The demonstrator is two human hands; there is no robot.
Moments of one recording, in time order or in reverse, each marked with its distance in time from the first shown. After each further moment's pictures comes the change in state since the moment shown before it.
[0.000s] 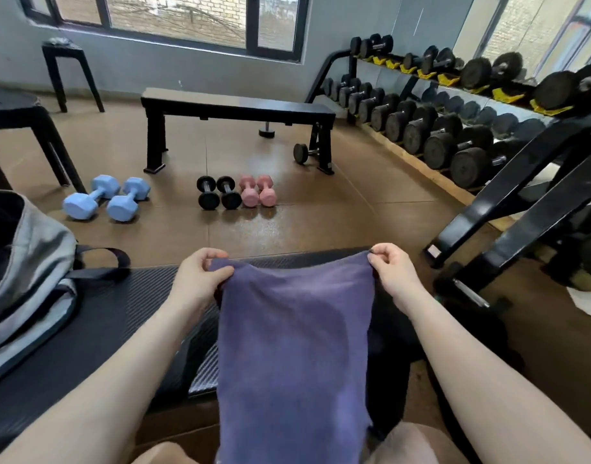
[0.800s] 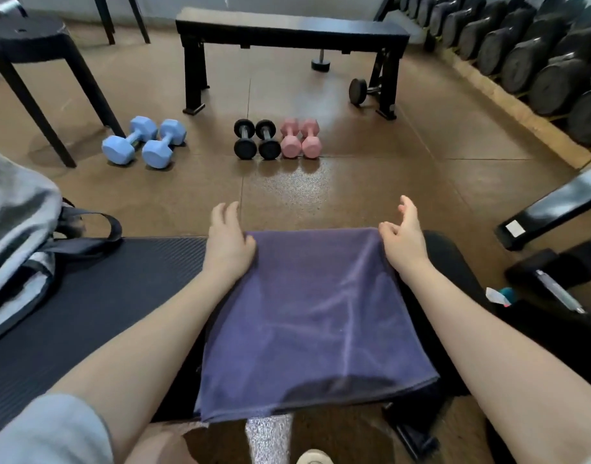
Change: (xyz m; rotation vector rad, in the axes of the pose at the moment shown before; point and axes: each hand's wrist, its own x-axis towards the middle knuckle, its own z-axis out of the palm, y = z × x) left_hand 0.096 -0.055 0.067 0.699 0.048 0.052; right_hand 0.115 0.045 0.066 -0.095 -0.107 -0.030
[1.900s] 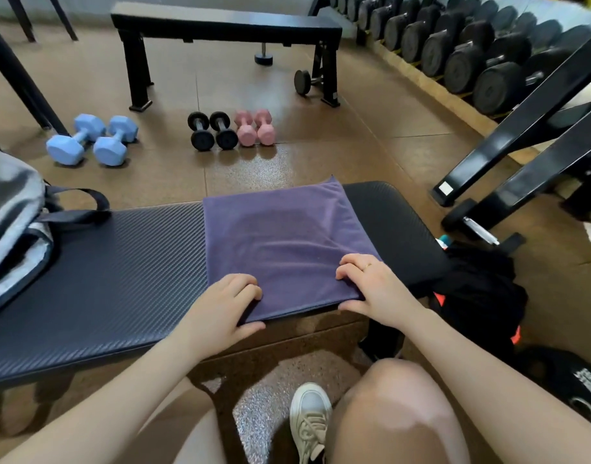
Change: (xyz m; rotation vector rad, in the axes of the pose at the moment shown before) left_hand -0.162 -0.062 -0.020 0.323 -0.301 0.869; right_hand -0.186 0.051 -0.031 -0.786 -0.375 -0.624
